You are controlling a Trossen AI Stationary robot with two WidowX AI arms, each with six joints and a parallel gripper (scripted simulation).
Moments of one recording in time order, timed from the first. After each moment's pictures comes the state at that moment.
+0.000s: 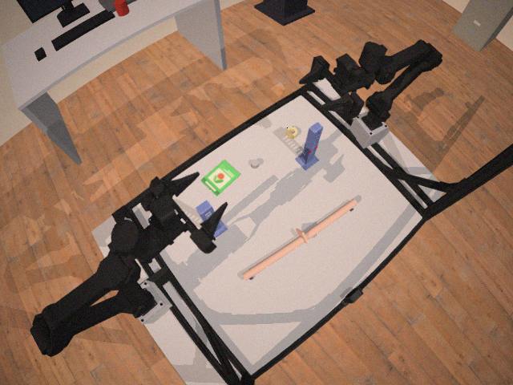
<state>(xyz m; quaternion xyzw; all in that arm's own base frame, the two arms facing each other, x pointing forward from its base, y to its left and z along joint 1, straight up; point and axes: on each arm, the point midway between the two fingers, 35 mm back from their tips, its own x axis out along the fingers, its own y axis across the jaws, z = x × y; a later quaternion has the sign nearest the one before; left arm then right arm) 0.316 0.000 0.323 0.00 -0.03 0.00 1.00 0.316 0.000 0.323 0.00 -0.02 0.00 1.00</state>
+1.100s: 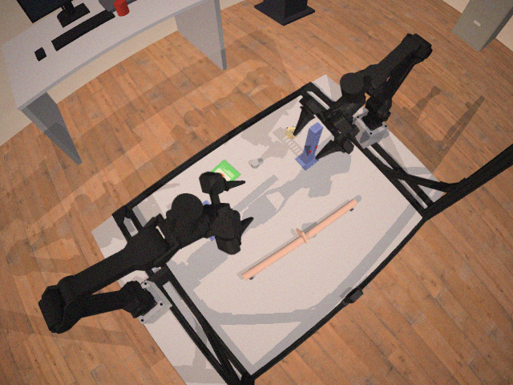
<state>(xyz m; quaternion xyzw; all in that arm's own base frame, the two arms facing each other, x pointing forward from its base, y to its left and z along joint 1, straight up) 0.377 -0.038 0.244 0.39 0.17 -0.13 0.90 0.365 0.068 0.229 -0.37 0.17 0.16 0.90</state>
